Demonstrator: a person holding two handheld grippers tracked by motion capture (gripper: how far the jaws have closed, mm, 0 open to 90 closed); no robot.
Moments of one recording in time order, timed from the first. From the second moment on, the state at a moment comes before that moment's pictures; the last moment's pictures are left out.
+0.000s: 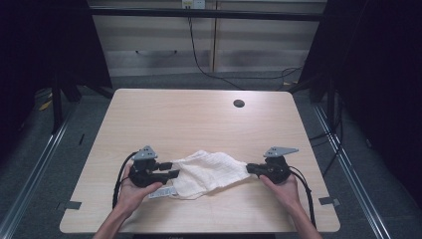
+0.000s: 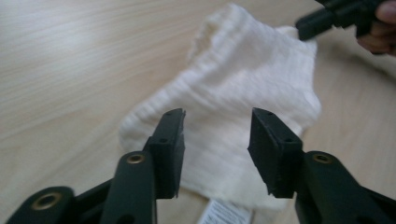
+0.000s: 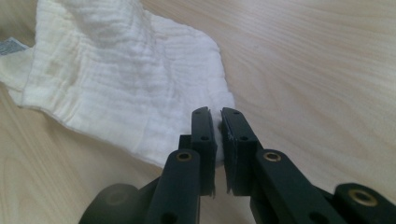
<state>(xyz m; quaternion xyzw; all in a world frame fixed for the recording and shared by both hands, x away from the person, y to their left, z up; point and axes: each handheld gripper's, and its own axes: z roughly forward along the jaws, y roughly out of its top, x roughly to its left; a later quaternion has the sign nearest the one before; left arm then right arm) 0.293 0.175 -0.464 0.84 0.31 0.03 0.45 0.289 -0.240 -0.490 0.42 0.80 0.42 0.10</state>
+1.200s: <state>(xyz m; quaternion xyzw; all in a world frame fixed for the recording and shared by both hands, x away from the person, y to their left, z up) 0.267 0.162 -0.495 0.87 0.25 0.00 0.43 0.284 -0.247 -0.493 0.42 0.78 0.46 0.08</state>
